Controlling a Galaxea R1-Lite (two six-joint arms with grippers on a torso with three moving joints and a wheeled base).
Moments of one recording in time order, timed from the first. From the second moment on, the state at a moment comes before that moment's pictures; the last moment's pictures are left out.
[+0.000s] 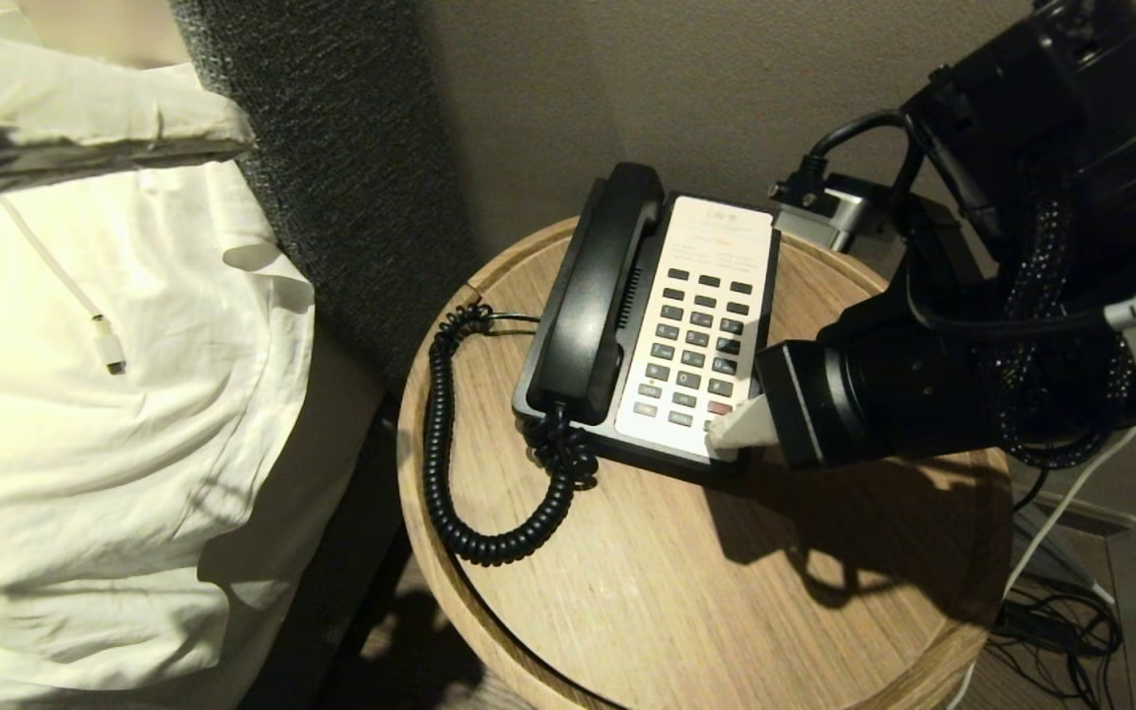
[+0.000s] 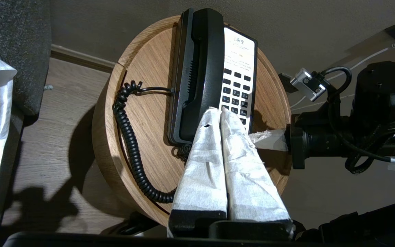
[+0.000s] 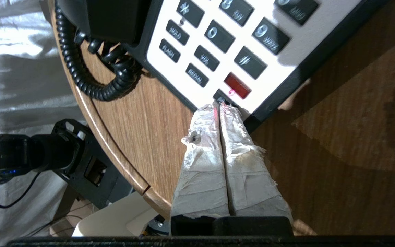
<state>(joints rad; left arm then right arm) -1.01 1.18 -1.49 0.45 0.39 -0.44 0.85 1.61 -1.53 0.64 -0.03 0.44</state>
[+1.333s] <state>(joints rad) -1.01 1.17 -1.47 0.45 0.39 -0.44 0.83 1.64 -1.57 0.67 -0.04 0.44</state>
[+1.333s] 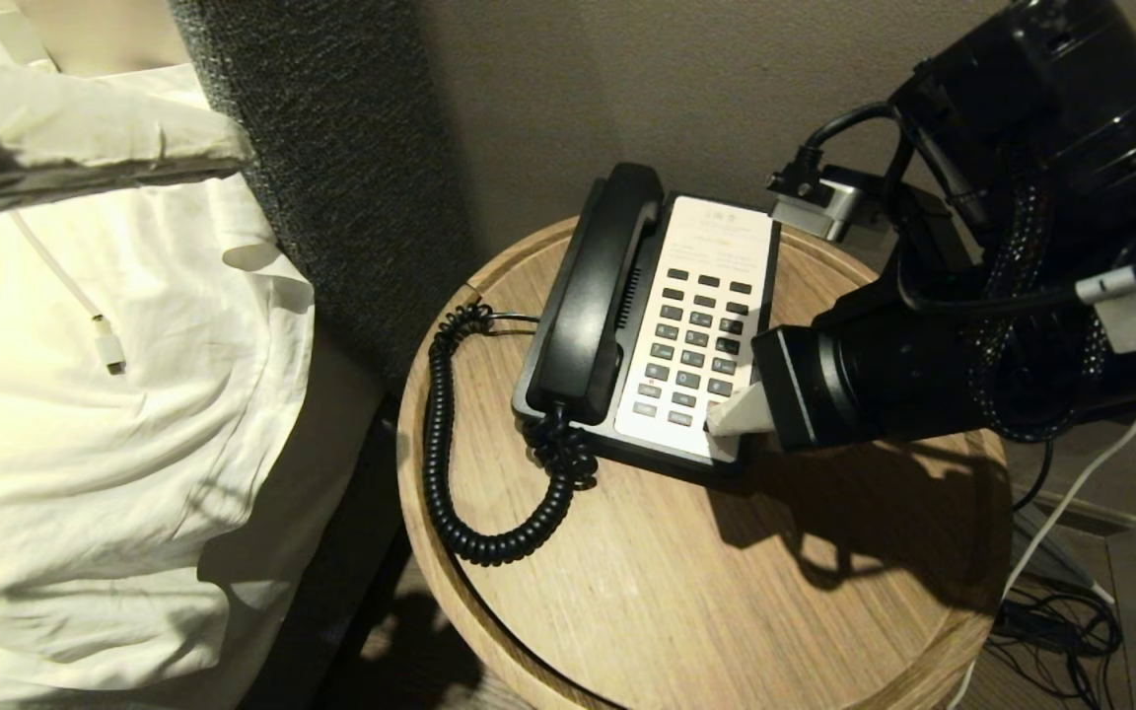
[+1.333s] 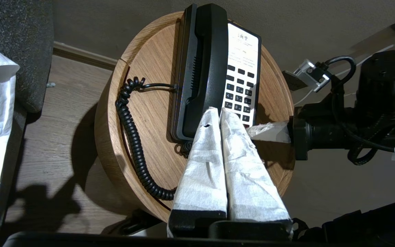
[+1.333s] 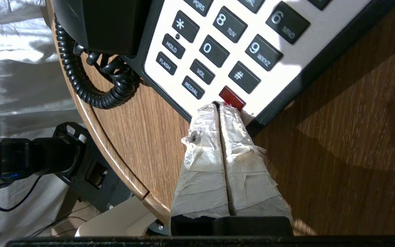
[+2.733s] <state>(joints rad) -0.90 1.14 -1.46 0.50 0.38 -0.55 0.82 1.50 -1.58 0.76 -0.06 0.45</state>
